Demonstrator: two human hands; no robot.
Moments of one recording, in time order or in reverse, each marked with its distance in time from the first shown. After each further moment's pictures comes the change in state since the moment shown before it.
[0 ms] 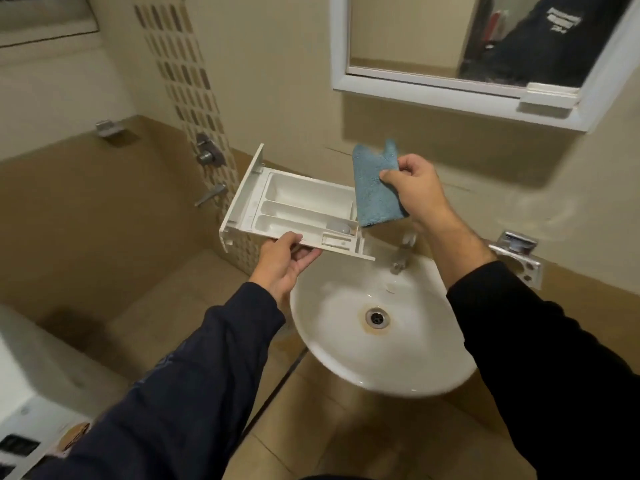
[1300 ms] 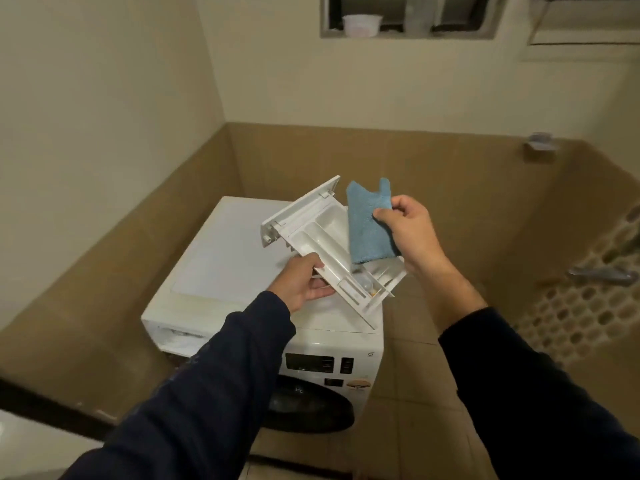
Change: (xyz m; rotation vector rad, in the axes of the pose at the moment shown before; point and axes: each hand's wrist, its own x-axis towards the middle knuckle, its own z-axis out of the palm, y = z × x) left_hand -0.210 0.294 -0.520 -0.069 0.756 0.343; right_hand -0.227 -0.094 0.692 0.173 -1.107 -0.029
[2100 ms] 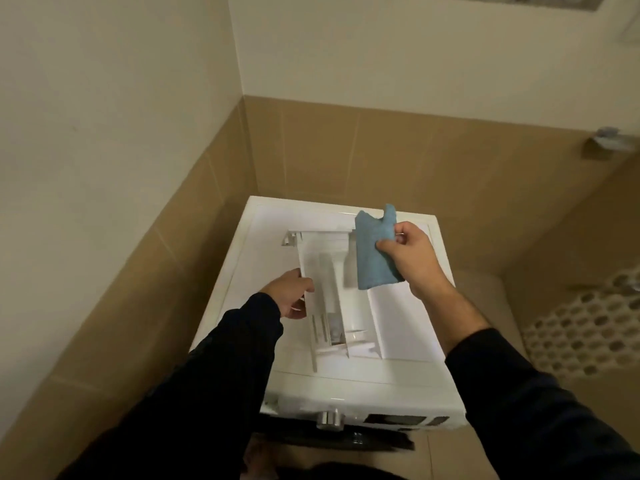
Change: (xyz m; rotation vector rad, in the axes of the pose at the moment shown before) left_hand 0.156 0.073 -0.221 0.471 -0.032 -0.300; right_hand 0.109 0.056 0.202 -0.237 0.045 0.195
